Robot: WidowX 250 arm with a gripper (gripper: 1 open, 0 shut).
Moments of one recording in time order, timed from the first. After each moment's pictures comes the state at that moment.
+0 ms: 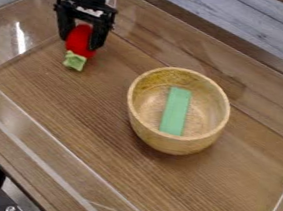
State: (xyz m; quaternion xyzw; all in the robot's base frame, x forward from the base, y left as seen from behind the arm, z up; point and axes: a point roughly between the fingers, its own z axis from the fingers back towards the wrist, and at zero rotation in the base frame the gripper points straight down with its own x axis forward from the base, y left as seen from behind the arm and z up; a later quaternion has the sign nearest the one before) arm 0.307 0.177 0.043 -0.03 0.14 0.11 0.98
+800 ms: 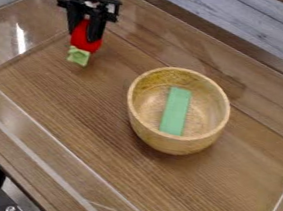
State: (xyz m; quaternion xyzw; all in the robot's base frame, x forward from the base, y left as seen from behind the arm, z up) arm 0.311 0.169 0.068 -0.04 0.12 0.12 0.98
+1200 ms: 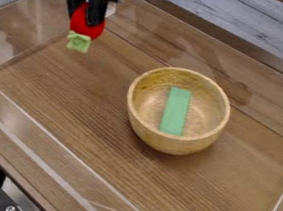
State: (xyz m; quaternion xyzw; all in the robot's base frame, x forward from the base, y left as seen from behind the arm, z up) arm 0.297 0.148 0.111 -0.07 0.10 0.09 0.99
